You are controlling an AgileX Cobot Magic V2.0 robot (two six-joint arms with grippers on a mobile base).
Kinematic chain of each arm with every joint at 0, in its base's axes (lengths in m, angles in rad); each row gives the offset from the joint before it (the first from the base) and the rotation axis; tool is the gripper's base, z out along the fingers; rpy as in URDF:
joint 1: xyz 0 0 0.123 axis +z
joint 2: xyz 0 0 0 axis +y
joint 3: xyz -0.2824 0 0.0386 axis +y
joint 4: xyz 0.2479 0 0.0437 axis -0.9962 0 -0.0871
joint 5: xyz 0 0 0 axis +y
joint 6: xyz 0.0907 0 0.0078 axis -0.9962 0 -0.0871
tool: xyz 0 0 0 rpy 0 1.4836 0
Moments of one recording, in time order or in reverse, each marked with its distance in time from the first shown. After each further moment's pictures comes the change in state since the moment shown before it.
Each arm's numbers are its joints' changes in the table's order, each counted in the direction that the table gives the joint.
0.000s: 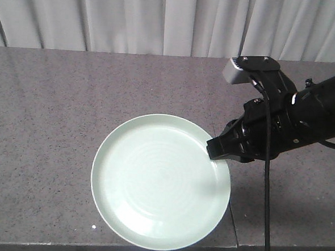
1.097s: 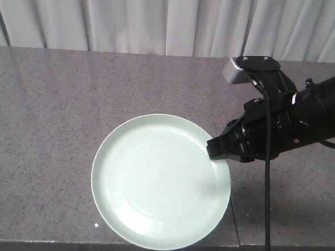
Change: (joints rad) left arm 0.000 0.000 0.000 0.000 0.000 0.000; right arm 0.000 0.000 0.000 0.000 0.000 0.000
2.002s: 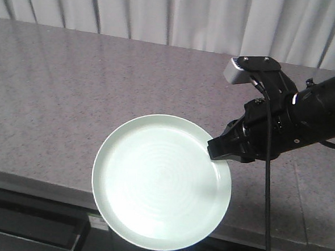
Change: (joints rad) left arm 0.000 0.000 0.000 0.000 0.000 0.000; right arm 0.000 0.000 0.000 0.000 0.004 0.000
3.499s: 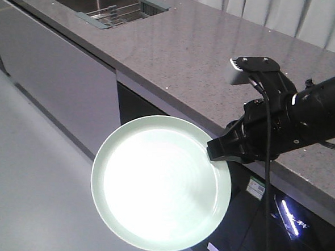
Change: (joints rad) left arm 0.000 0.000 0.000 0.000 0.000 0.000; right arm 0.000 0.000 0.000 0.000 0.004 0.000
